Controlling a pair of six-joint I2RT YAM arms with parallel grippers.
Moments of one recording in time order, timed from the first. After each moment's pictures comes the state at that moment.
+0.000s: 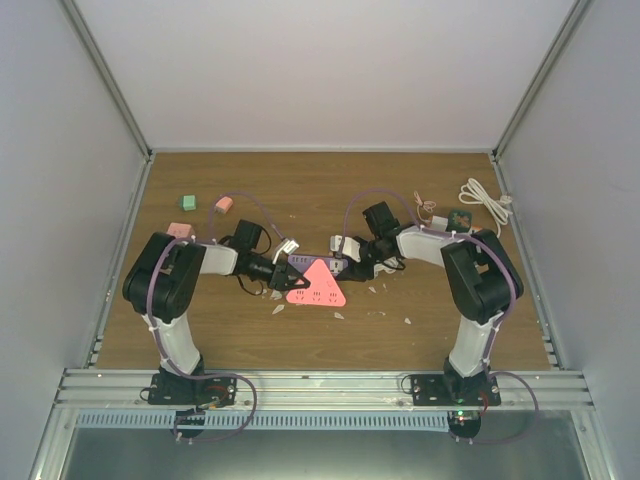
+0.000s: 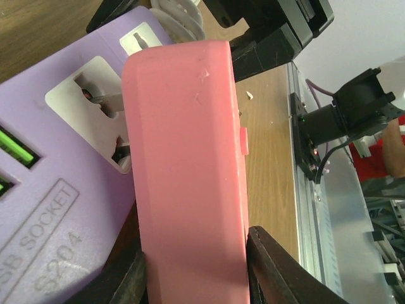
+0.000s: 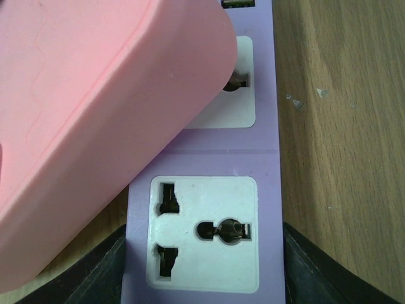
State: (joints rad) left arm -0.32 1.84 0.80 -0.07 1.16 0.16; right arm 0.45 1.86 1.04 -0.34 -0.63 -0.95
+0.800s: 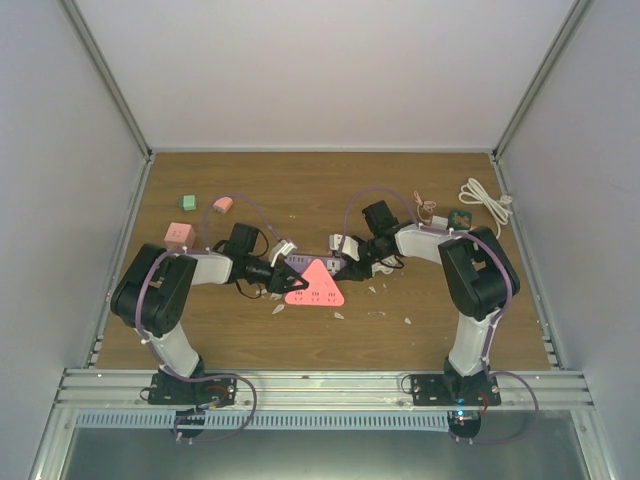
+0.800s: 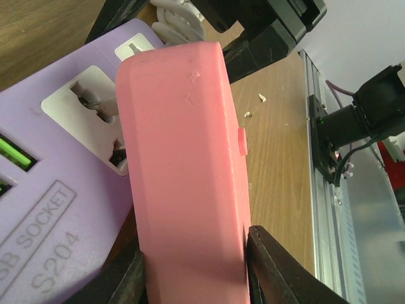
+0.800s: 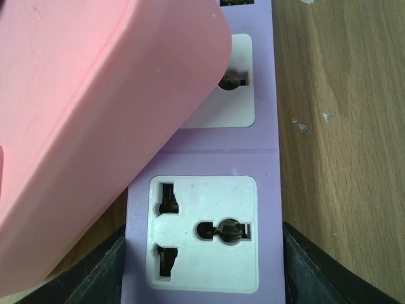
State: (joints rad) left arm -0.33 1.71 0.69 0.03 1.07 0.12; right arm 0.44 1.89 1.06 -0.35 -0.70 -0.97
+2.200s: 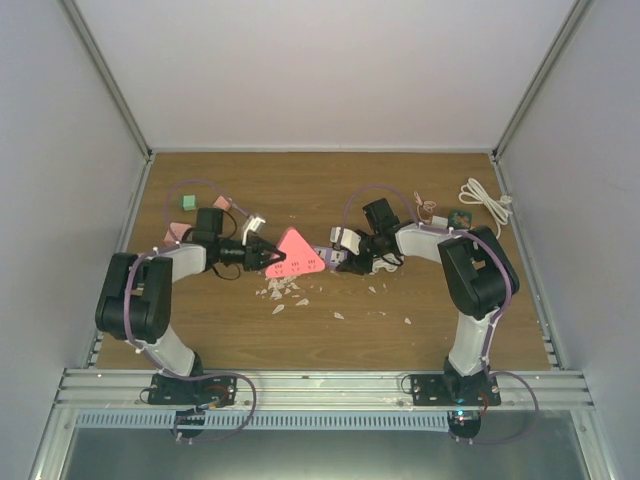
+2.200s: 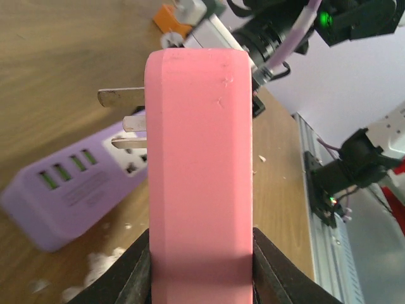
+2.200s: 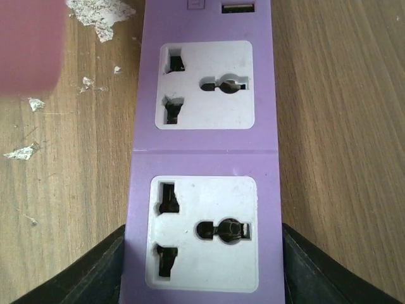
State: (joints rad) left arm -0.12 1.67 0.75 0.03 1.22 0.13; right arm 0.44 1.90 1.07 -0.27 -0.54 -0.86
